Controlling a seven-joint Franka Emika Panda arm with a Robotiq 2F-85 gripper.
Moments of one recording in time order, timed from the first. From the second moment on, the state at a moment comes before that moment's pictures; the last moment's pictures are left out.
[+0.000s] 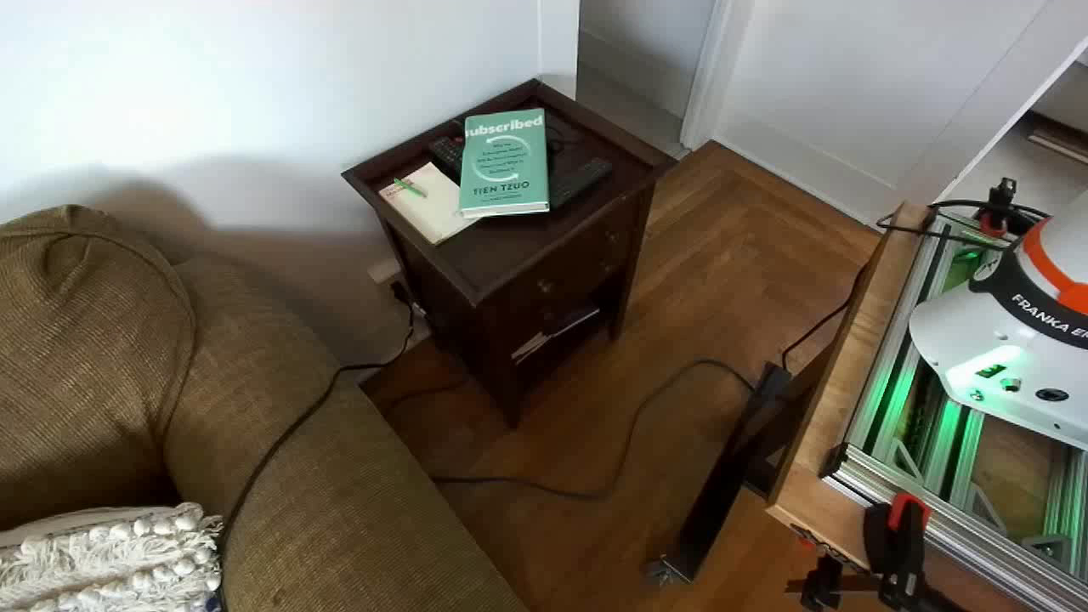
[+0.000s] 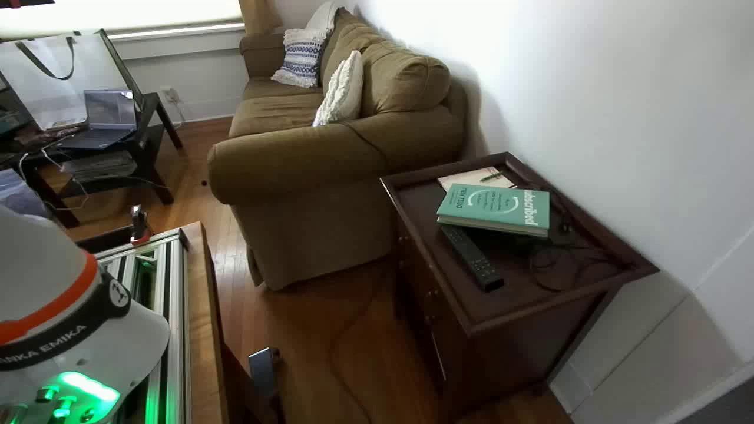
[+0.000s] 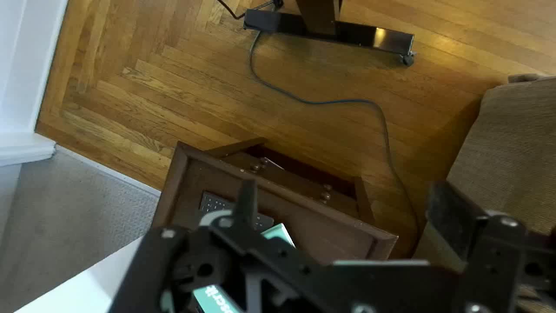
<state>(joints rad) 0.10 -0.18 0.32 -1.86 -0.11 1.43 0.22</state>
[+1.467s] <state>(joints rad) 0.11 -0.14 0.25 -1.86 0.00 1.49 0.20</state>
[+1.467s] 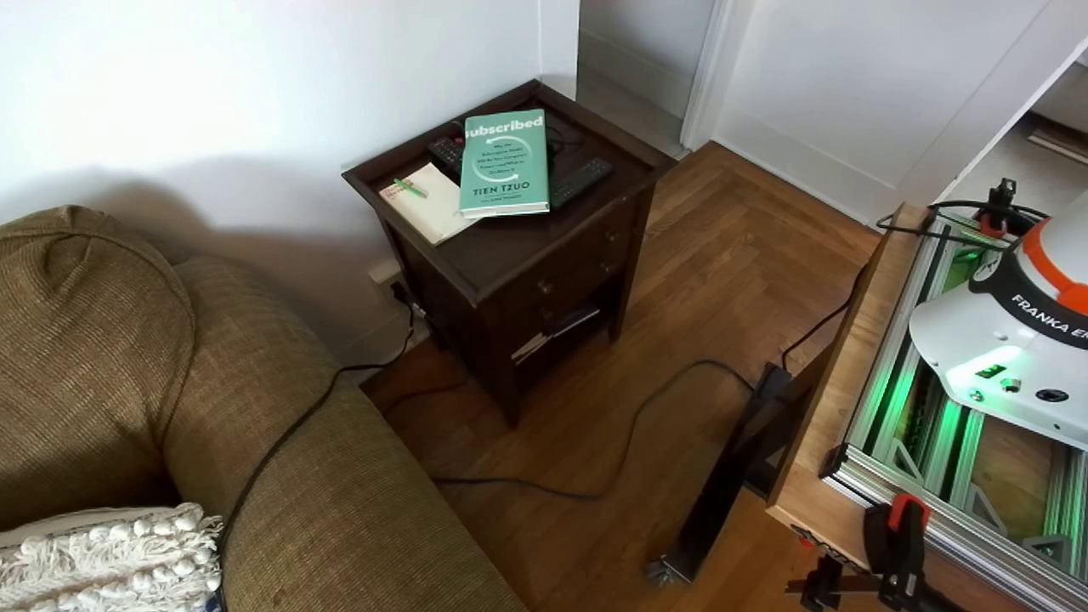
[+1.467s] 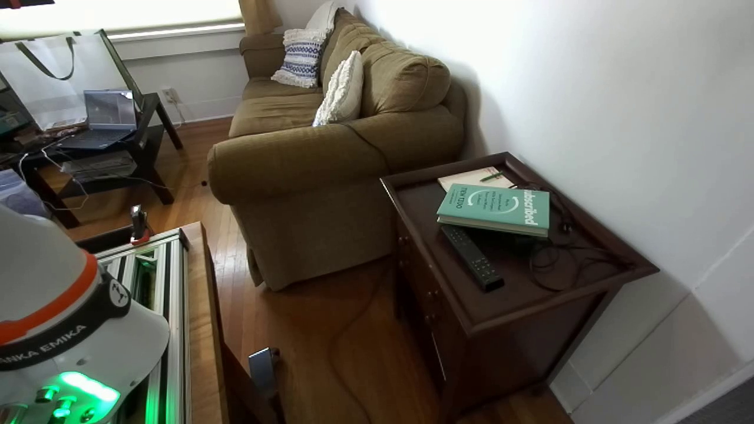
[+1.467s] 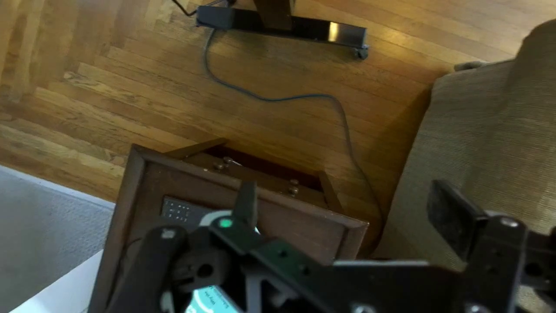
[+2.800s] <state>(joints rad) -0.07 0.21 -0.02 -2.28 0.93 2.25 -0.37</state>
